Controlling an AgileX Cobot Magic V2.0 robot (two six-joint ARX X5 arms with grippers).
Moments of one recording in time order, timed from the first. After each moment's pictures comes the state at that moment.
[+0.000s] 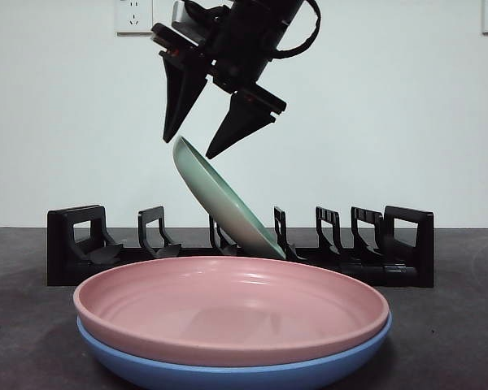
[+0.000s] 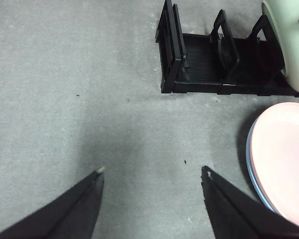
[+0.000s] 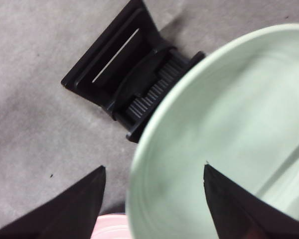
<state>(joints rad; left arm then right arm) -0.22 0.40 0.74 -1.01 0.00 -0.23 0.69 1.95 1.80 -0.79 -0.27 0.12</state>
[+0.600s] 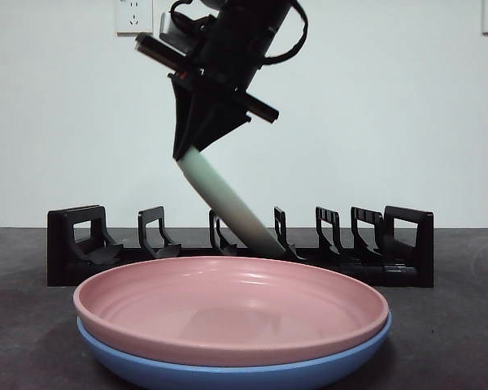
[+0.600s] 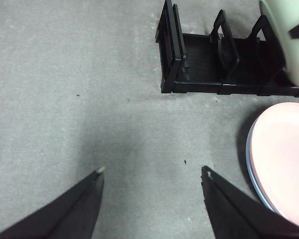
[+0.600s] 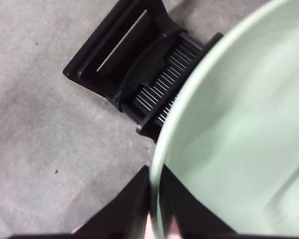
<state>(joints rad) -0.22 0.40 0.74 -1.01 0.00 -0.23 0.72 1.98 1.83 -0.84 -0.26 0.15</state>
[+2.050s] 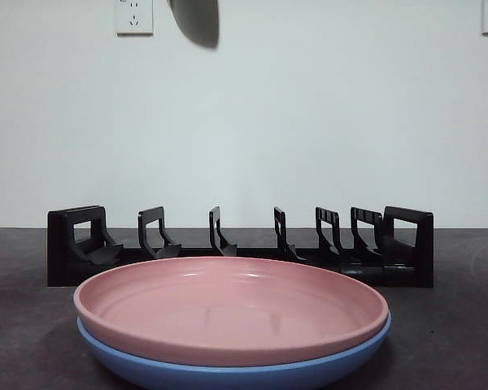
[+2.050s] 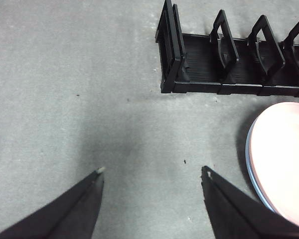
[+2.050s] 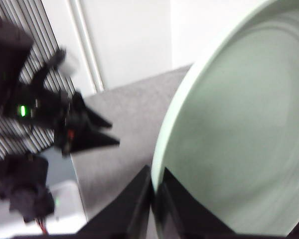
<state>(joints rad) -0.22 0.40 0.74 -1.01 0.00 -0.23 1.13 1.11 1.17 -0.35 -0.04 0.11</state>
